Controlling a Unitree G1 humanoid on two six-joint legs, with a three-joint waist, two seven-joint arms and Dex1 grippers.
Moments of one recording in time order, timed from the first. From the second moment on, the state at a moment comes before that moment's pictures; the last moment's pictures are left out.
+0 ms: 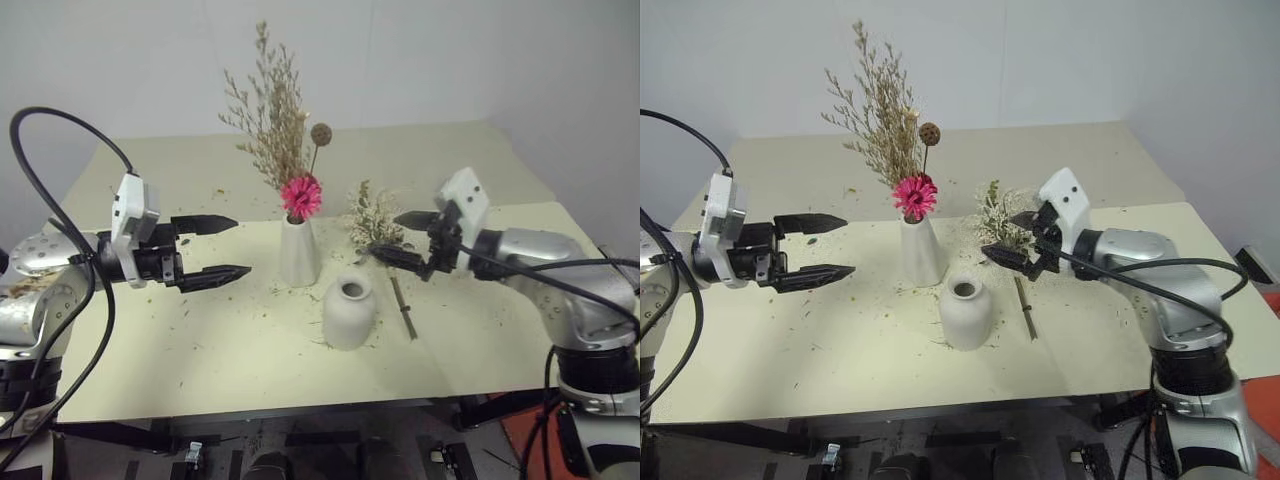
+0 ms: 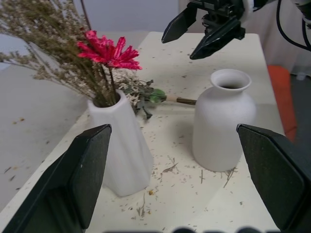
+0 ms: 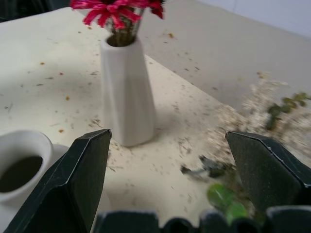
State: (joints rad) left arm -0.47 0.91 0.20 -0.11 -0.67 0.50 -1.26; right arm -0.66 -0.72 0.00 -0.31 0.50 0.98 0.74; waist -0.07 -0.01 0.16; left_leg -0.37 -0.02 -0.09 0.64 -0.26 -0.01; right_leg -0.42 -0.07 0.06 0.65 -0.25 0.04
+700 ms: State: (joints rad) left arm -0.57 0.92 0.15 -0.02 -0.63 0.48 -1.40; right arm -0.95 -0.58 0.28 0.12 0.40 1.49 0.54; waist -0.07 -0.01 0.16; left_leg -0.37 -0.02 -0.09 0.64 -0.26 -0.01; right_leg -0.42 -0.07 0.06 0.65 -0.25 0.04
